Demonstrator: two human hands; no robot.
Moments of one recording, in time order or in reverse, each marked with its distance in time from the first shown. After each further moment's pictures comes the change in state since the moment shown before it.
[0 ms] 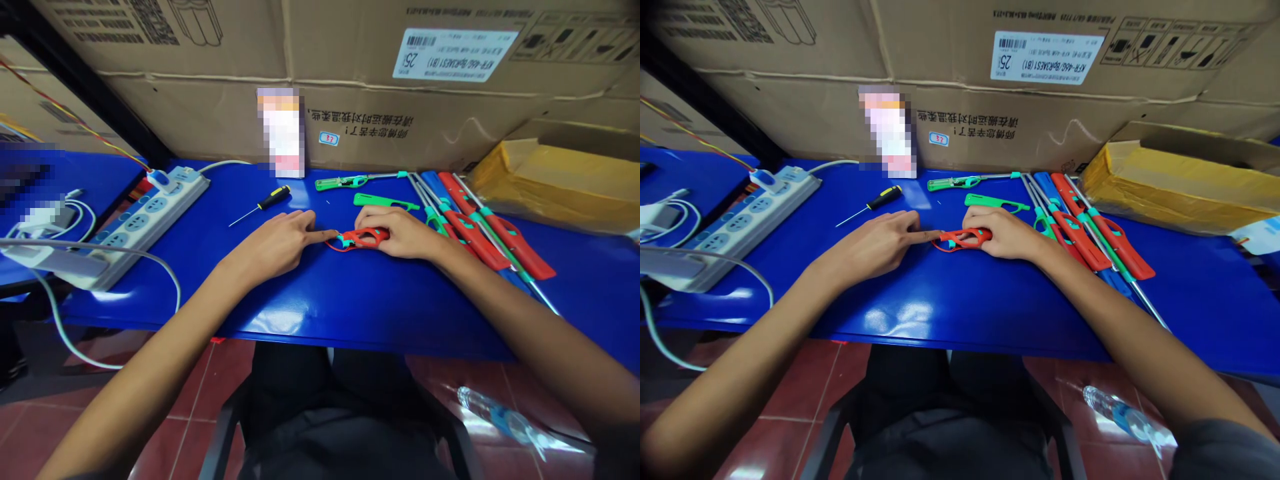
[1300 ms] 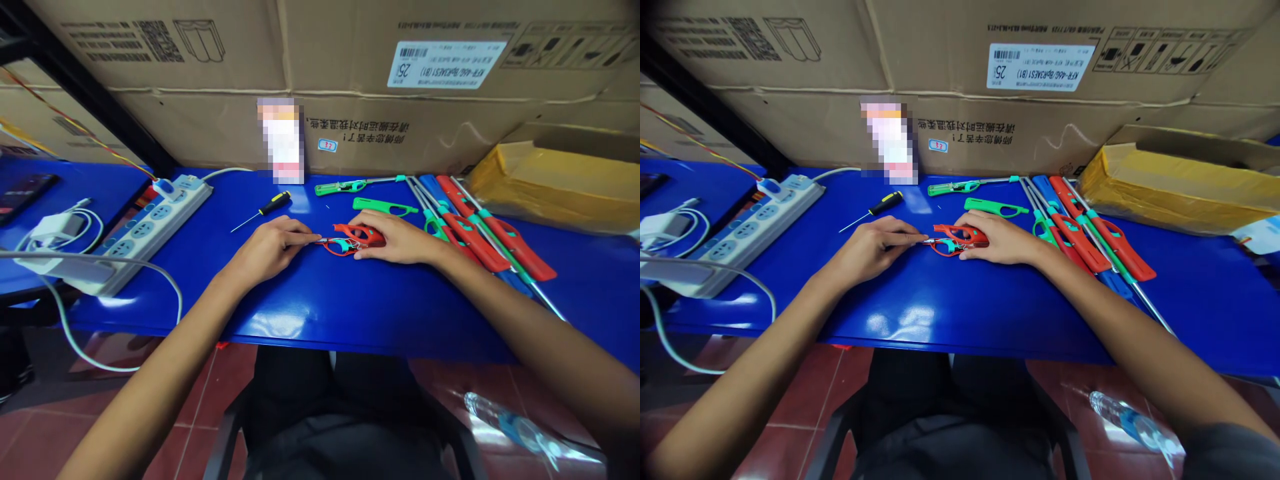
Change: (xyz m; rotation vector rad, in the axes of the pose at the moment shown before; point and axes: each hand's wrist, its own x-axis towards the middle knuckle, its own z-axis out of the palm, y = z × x) left_hand -0.016 -0.018 0.024 -0.412 0.307 -0.044; right_hand 0.002 -0.002 0.003 0.036 0.010 0.102
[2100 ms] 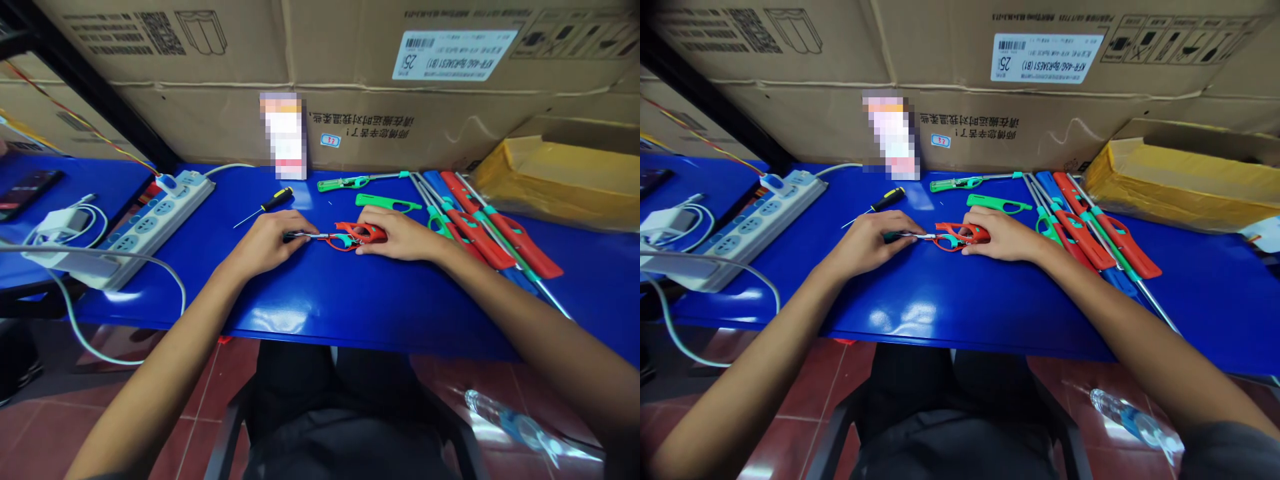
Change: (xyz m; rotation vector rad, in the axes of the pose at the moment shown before) left_hand 0.006 0.004 -0.009 -0.123 0.024 -0.060; right_hand 0.002 -0.005 0.000 -0.037 -0.029 0.014
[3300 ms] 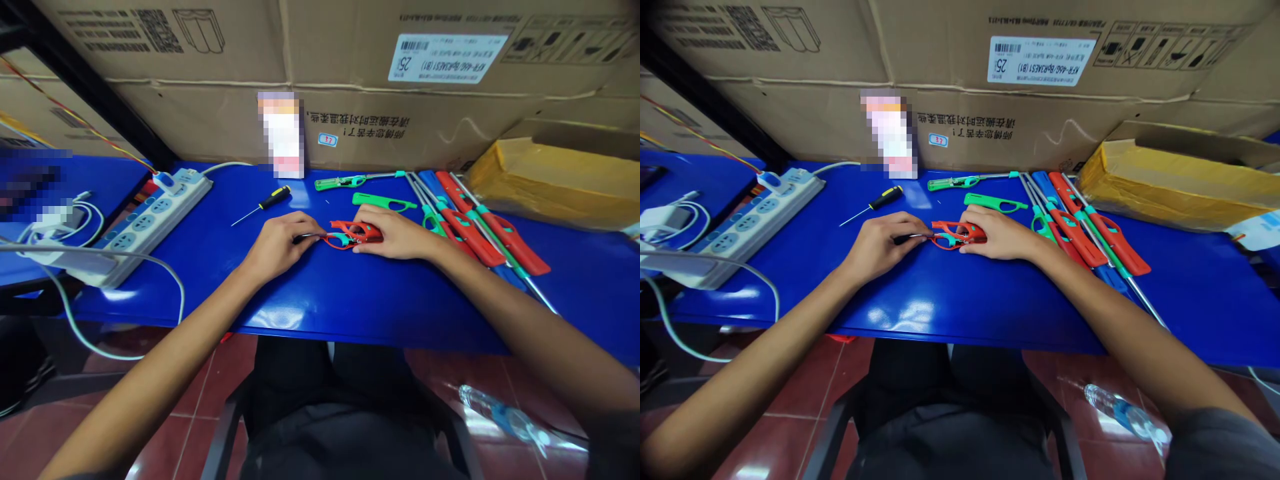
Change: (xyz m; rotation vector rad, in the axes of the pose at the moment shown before) left_hand 0.002 0.014 0.028 0.000 0.154 -0.007; right_hand -0.003 0.003 0.001 -0.045 -0.004 -0.009
